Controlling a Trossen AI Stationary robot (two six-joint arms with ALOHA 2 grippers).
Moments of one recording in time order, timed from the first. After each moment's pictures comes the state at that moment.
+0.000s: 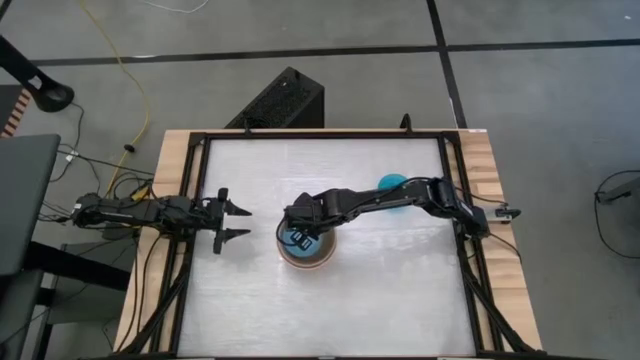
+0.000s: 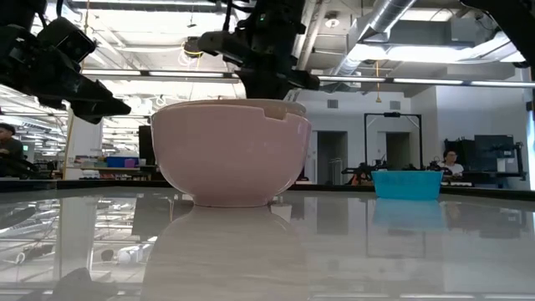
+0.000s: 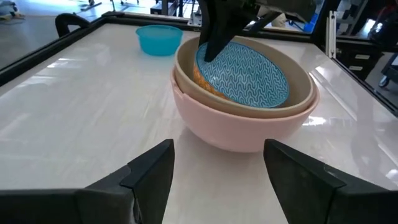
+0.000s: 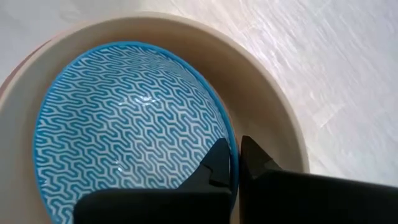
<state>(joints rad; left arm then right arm) -0.11 0.09 0.08 -0.19 -0.14 -0.14 0.09 2.16 2.02 -1.10 0.25 0.79</state>
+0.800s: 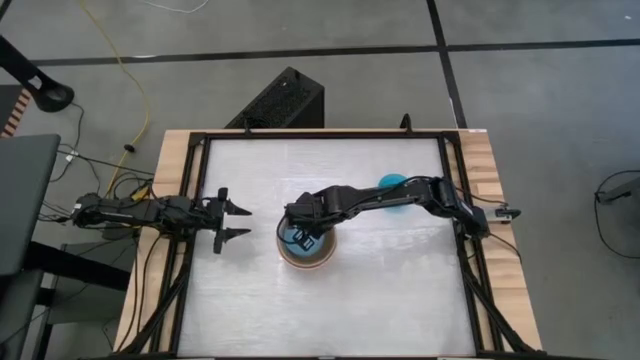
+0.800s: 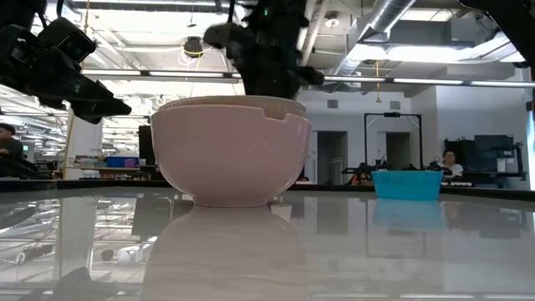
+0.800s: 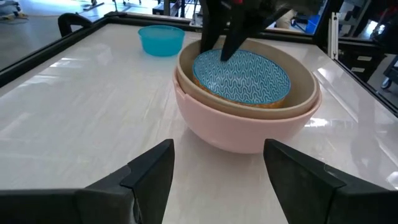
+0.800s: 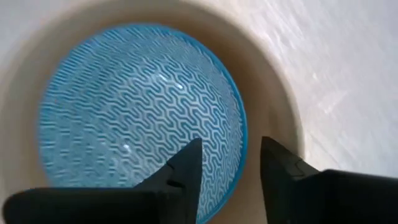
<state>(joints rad) -0.11 0.09 0.08 -0.19 -0.15 -0.14 0.08 2.16 2.06 -1.18 0.18 0.79</state>
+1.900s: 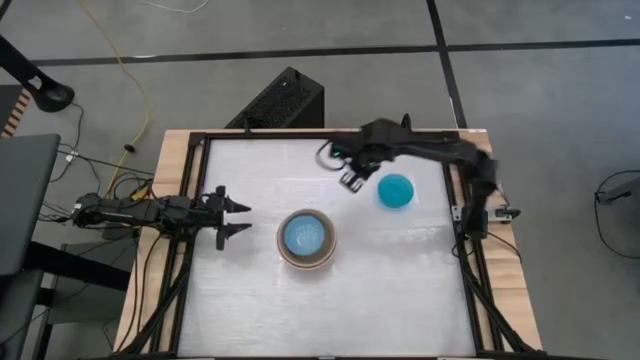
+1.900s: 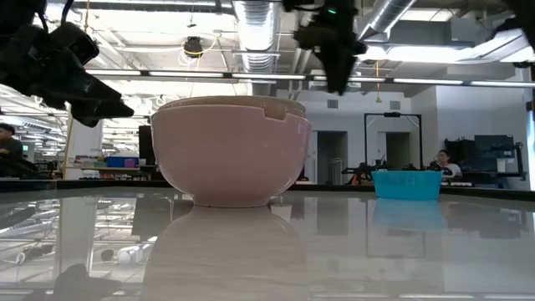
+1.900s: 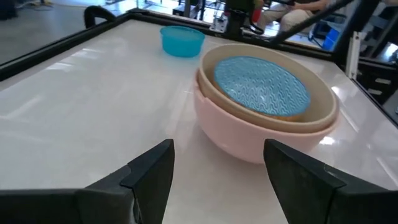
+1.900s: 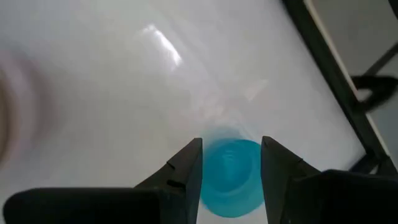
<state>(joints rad) -0.11 0.09 0.08 -0.18 -0.22 -0.23 -0.22 1.87 1.97 -1.53 0.29 0.42</state>
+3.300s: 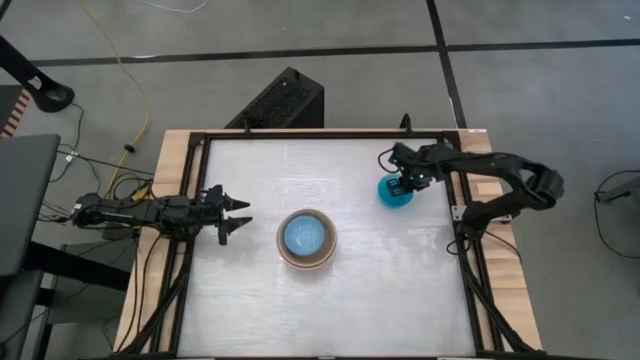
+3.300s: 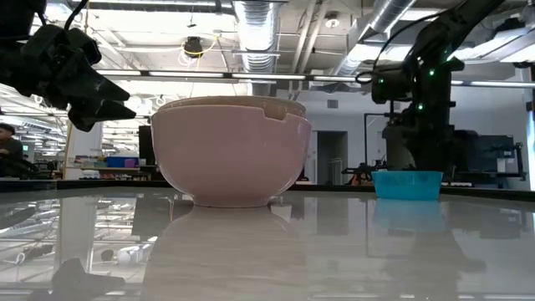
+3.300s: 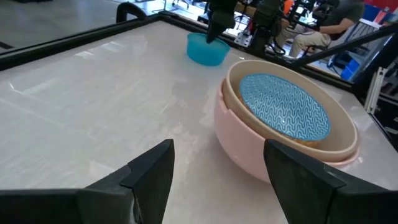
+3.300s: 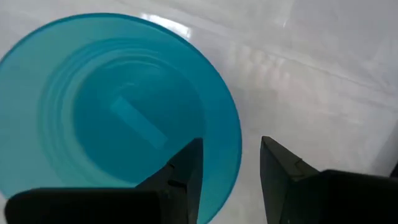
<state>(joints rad) -0.11 0.09 0.08 -0.17 -0.32 -0.36 -0.60 1.34 0.75 -0.81 0.09 0.63</state>
